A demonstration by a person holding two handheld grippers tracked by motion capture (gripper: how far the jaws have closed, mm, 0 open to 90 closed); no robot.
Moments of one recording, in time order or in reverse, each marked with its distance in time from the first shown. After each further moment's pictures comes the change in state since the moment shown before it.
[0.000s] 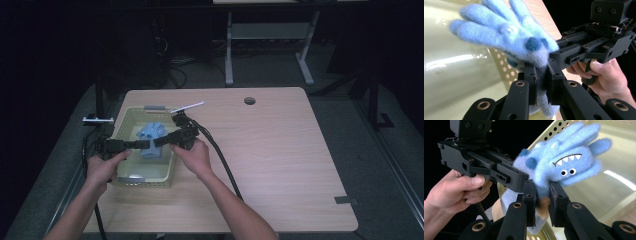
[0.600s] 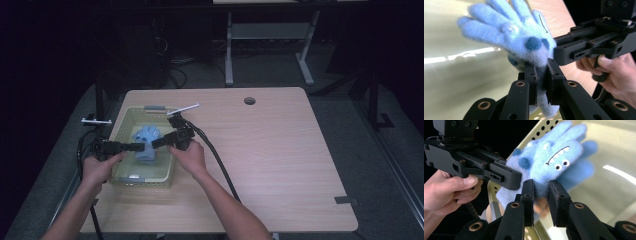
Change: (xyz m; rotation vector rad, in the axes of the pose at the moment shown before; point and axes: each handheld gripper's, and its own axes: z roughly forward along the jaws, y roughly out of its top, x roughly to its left) left arm 0.014 -0.002 -0.007 0.046 0.118 -0.001; right arm -0.012 0.001 0.022 0.026 -0.020 0.036
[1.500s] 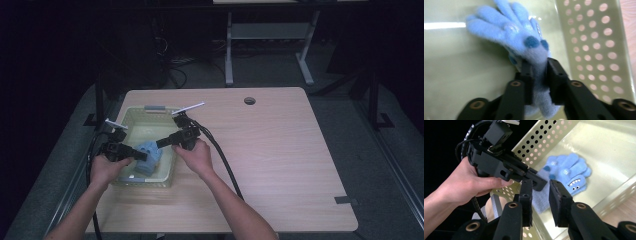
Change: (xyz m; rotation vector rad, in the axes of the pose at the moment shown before) left arm 0.014 0.003 0.036 0.231 0.284 -0.073; right arm 0.001 -0.003 -0.019 0.010 -0.015 -0.025
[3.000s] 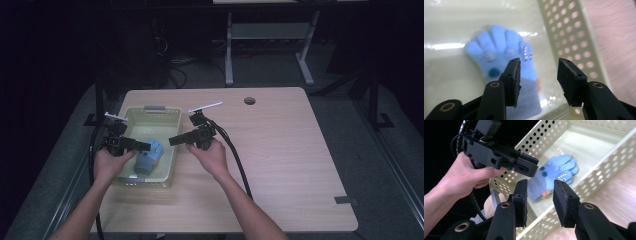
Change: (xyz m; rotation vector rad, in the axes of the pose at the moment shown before) left arm -0.022 0.010 -0.014 -0.133 0.030 0.077; right arm -0.009 -0.014 -0.043 -0.068 -0.022 -0.014
